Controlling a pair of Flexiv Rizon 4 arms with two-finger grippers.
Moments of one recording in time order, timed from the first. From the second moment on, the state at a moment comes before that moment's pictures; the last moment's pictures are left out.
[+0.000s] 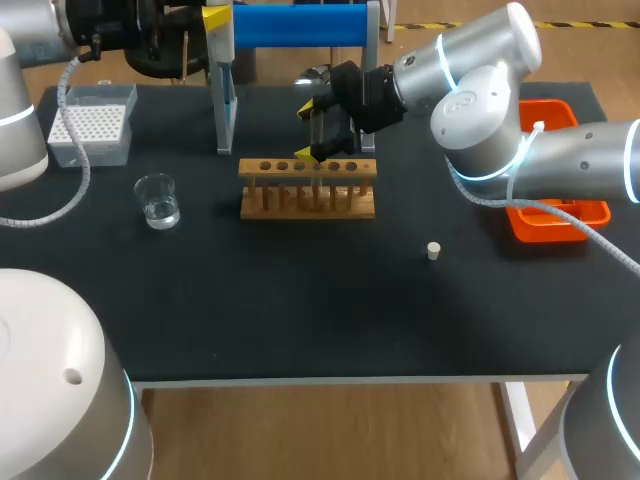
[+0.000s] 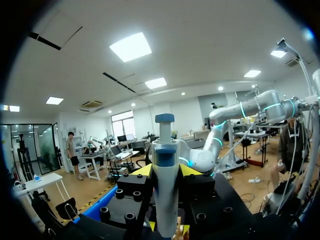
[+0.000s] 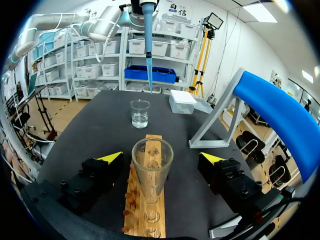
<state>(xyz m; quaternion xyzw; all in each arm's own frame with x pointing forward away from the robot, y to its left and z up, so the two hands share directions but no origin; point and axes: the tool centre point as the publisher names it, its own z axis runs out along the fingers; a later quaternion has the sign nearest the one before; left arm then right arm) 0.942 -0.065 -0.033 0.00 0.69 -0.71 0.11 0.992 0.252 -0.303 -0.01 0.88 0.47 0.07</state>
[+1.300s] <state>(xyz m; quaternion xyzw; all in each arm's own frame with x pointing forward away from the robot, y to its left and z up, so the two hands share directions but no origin) 0.962 -0.160 0.010 -0.01 0.66 -0.75 0.04 0.993 0.252 -0.303 -0.01 0.88 0.47 0.07</state>
